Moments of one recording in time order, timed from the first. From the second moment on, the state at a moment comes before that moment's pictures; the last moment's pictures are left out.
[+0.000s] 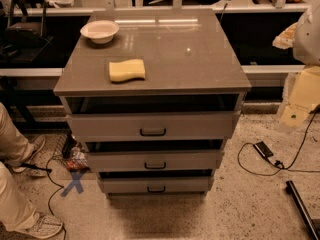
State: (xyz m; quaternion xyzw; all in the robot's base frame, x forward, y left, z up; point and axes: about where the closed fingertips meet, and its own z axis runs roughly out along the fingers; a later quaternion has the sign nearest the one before) arm 0.438 -0.217 0.976 -0.60 0.78 -0.03 0.16
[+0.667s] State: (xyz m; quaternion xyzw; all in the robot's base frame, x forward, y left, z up) arm 0.439 -0.209 0.951 -0.61 0.78 -0.02 0.16
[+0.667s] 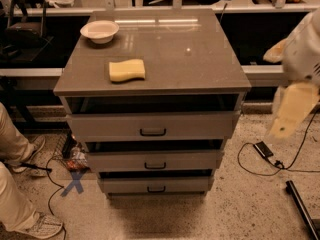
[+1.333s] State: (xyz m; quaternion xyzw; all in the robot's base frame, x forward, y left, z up) arm 0.467 -0.130 0.771 -0.64 0.75 0.07 0.17
